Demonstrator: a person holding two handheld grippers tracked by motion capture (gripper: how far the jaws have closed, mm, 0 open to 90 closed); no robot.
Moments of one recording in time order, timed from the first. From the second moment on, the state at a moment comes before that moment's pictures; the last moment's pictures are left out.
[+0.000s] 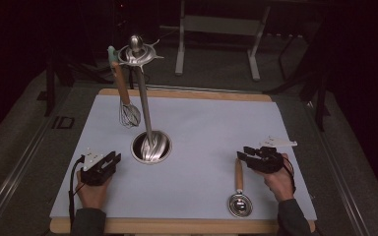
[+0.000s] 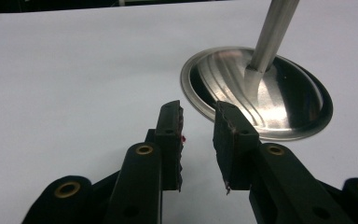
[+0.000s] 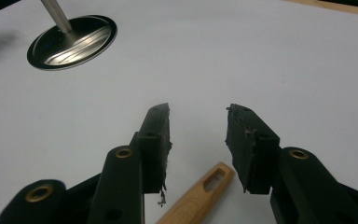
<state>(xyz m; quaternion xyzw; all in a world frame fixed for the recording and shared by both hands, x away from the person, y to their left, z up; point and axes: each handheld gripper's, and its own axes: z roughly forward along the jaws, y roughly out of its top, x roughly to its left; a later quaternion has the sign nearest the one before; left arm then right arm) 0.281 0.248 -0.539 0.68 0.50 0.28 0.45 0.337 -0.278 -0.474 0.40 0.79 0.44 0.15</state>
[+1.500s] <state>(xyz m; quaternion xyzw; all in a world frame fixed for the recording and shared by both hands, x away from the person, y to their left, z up) 0.279 0.250 -0.539 0.68 0.51 0.28 0.45 0.338 -0.227 -0.512 0.38 0.88 0.28 0.10</state>
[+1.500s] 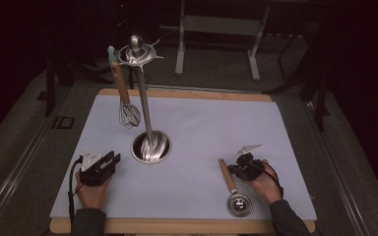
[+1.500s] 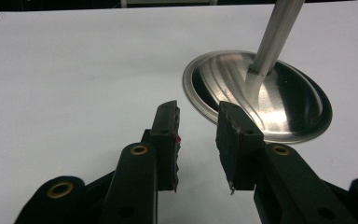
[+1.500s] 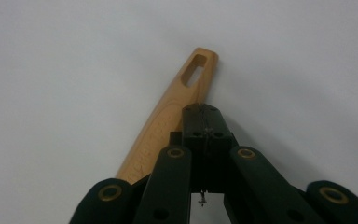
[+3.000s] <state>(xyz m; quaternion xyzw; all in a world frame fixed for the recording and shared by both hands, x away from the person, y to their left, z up) 0.279 0.250 -0.539 0.68 0.51 0.28 0.45 0.352 -0.220 -0.504 0.42 0.88 0.22 -0.02</state>
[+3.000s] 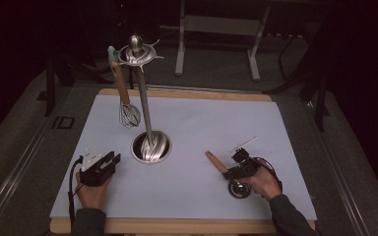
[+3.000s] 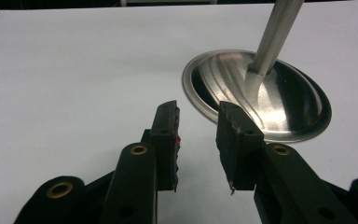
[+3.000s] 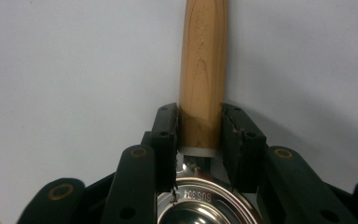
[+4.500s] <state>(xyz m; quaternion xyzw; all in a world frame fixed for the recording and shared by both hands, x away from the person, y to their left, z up) 0.280 0.250 -0.539 0.67 0.51 0.28 0.45 0.355 -0.199 -0.485 0.40 0.89 0.24 0.04</state>
